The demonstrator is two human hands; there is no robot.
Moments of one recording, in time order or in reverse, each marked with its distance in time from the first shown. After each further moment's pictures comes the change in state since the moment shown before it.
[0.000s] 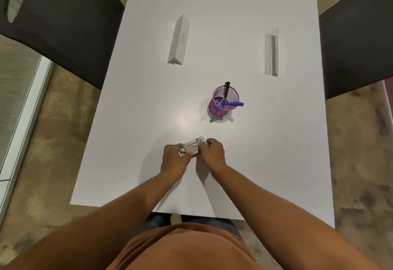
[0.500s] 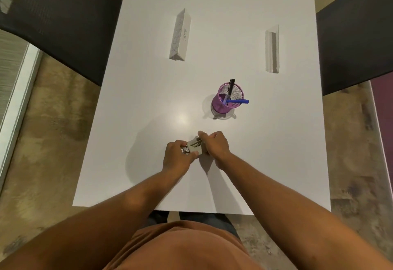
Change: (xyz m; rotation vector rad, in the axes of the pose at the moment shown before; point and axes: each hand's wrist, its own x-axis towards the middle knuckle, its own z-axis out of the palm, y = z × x) left_hand 0.006 -0.008 -0.009 -0.077 -0.019 -0.025; right_hand 0.010 -0.020 0.003 0.147 -0.010 0.086
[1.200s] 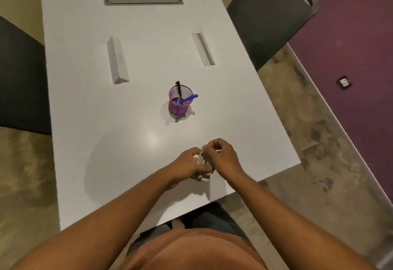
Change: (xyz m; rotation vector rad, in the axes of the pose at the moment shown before) left_hand -0.045 0.053 0.011 -0.044 -0.922 0.170; right_hand -0.121 0.053 -0.067 0.232 0.316 -0.120
